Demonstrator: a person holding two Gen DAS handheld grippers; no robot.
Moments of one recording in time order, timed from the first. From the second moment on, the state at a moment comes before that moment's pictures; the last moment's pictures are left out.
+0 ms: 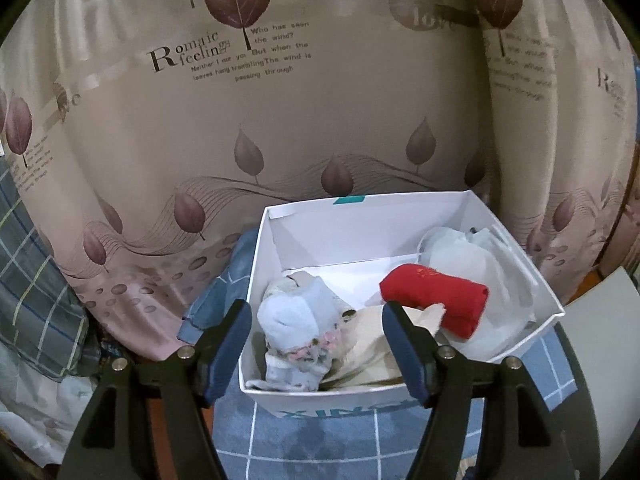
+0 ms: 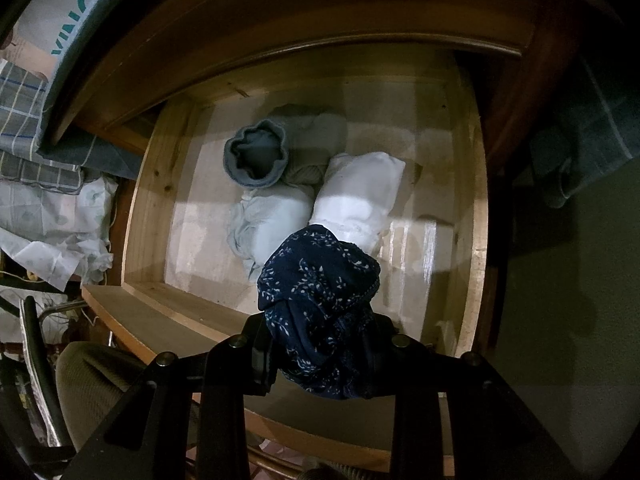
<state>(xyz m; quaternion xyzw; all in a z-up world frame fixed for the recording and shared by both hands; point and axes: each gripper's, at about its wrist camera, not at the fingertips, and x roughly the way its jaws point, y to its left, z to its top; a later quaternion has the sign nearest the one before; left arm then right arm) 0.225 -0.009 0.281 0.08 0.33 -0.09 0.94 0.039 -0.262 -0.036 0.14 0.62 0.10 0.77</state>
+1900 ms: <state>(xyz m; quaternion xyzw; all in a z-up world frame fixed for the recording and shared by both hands) 0.089 0.055 0.064 -0.01 0.44 -0.03 0.90 0.038 -0.258 0.024 0.10 0.56 0.06 0.82</state>
